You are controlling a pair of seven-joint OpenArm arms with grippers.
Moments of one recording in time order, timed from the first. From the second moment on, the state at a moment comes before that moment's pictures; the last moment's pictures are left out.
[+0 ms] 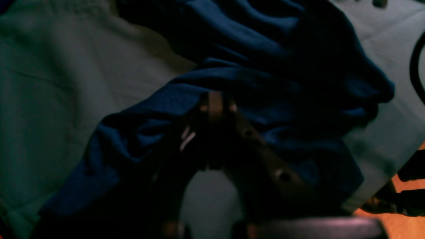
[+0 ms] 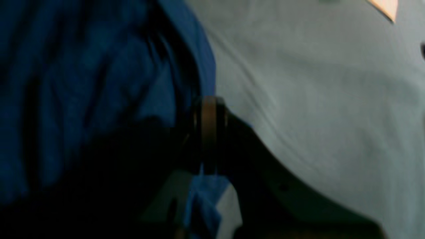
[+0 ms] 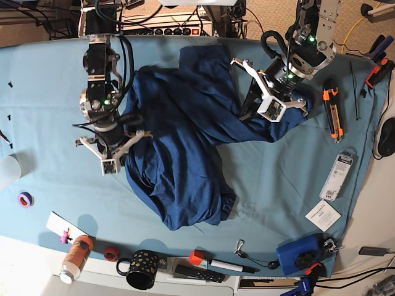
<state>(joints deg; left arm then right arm) 22.3 -13.3 9.3 120.0 -15.3 -19.9 31.3 -0.1 9.1 2.4 95.7 -2.2 7.0 -37.3</state>
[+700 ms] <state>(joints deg) 22.3 -13.3 9.3 120.0 -15.3 -19.9 31.3 0.2 3.7 2.4 86.5 -2.1 11.0 -34.0</state>
